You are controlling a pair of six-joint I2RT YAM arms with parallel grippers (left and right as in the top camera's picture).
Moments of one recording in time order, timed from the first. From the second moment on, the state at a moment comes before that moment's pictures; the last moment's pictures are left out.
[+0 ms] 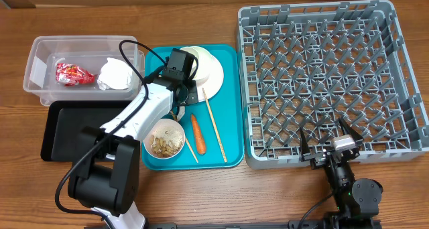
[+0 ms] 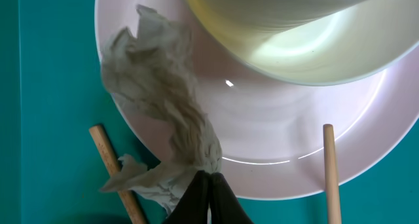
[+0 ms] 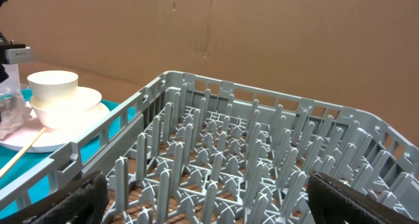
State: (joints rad) left arm -0.32 1.84 1.21 -0.57 -0.09 -0.42; right arm 0.01 0.01 0.02 -0.02 -0.20 -0.16
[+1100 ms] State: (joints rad) left arm -0.32 1.85 1.21 -0.61 -0.09 -0.37; right arm 0.01 0.01 0.02 -0.02 -0.20 -0.16
